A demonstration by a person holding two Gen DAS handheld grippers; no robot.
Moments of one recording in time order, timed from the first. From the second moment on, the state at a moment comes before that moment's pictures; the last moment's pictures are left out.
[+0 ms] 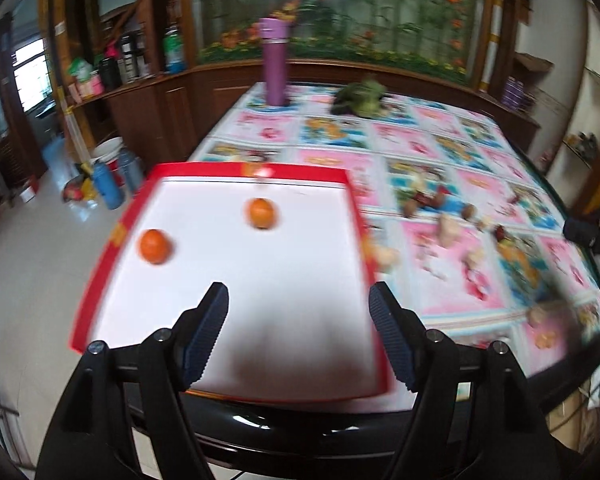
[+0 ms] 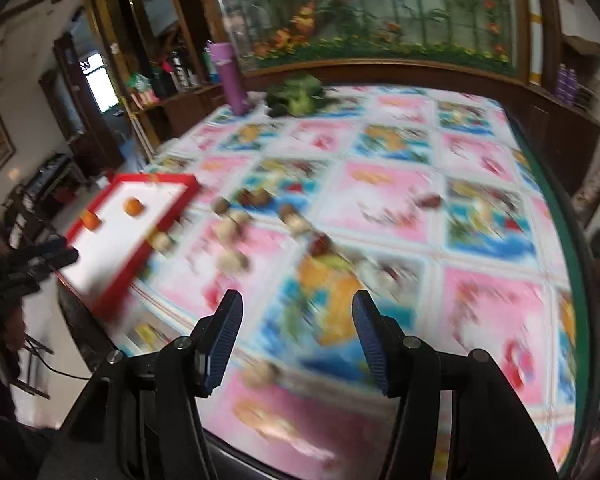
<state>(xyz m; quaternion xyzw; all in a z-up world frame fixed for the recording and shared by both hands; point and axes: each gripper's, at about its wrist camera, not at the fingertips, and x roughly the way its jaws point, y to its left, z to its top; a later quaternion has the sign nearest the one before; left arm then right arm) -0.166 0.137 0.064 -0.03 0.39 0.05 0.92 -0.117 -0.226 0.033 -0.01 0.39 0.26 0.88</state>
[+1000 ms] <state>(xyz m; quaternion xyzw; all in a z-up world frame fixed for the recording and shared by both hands) -0.055 -0.010 0.001 0.02 0.48 -0.10 0.87 -0.145 -0.191 -0.026 -0.04 0.42 0.30 0.86</state>
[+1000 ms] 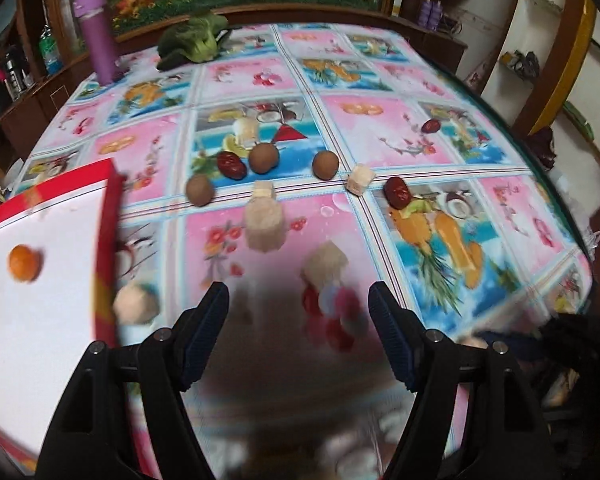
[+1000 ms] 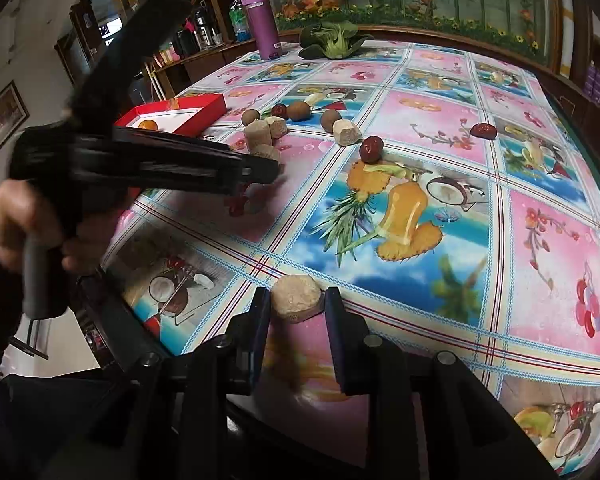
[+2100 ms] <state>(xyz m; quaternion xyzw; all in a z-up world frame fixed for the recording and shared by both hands) -0.107 0.033 0.044 -0.03 0.41 -0.09 0.91 -0.125 -0.168 0.017 0.02 0.38 0.30 0.87</state>
